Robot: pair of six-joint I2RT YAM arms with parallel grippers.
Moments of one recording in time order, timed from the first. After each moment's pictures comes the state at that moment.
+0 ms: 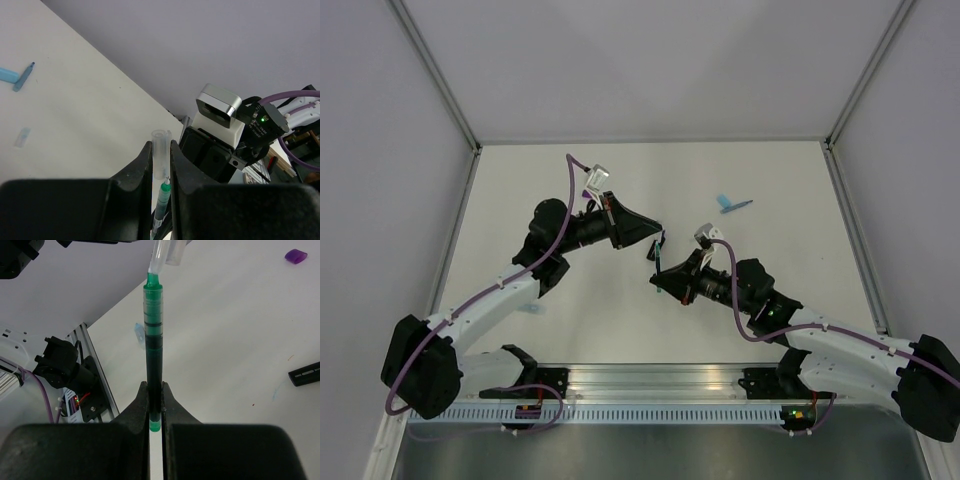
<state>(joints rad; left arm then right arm) -0.58 1.20 0.79 0.52 0.64 -0.71 0.88 0.96 0.43 0.49 -0.20 0.46</state>
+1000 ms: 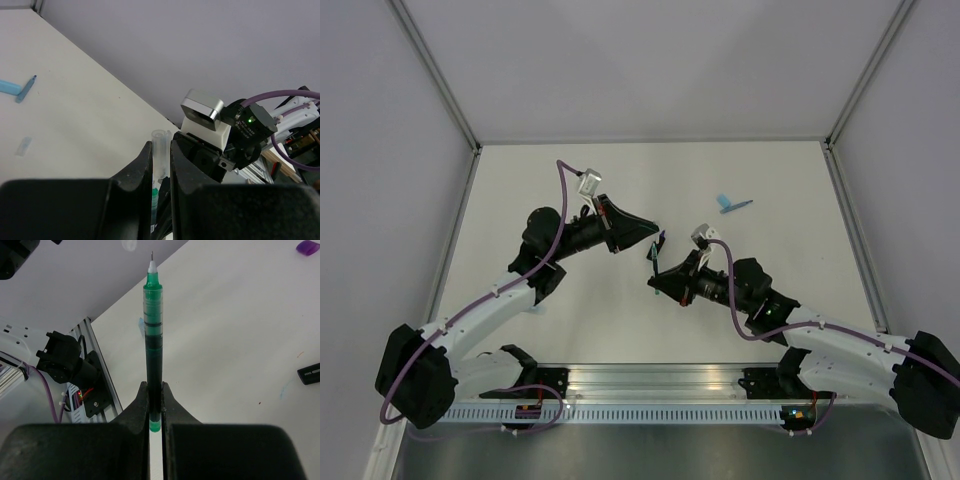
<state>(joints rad) -0.59 1.14 0.73 0.58 0.60 -0.72 0.88 0.98 0.43 0.50 -0.24 0.47</state>
